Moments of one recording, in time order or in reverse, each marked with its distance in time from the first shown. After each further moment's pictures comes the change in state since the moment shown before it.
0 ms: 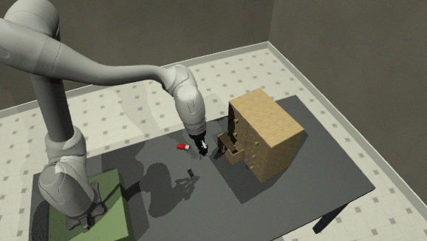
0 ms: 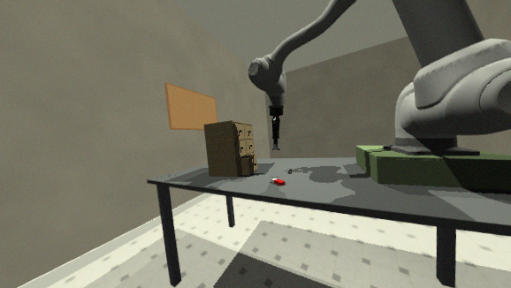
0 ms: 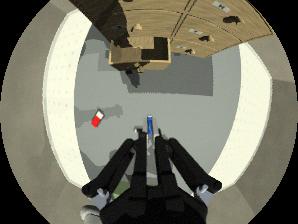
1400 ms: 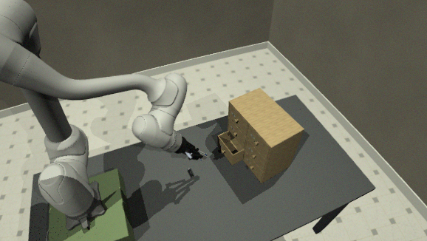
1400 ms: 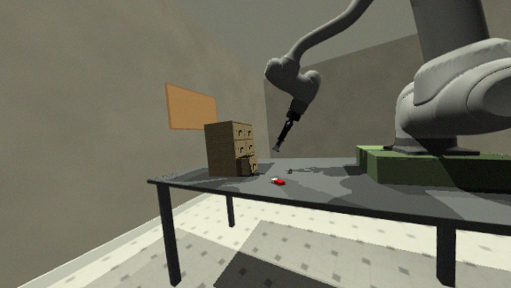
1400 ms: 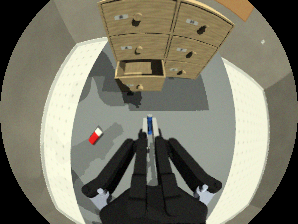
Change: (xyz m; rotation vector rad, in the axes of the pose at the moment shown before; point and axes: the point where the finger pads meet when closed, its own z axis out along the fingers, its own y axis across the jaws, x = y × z) arm -0.012 -0.001 0.006 -0.021 0.472 0.008
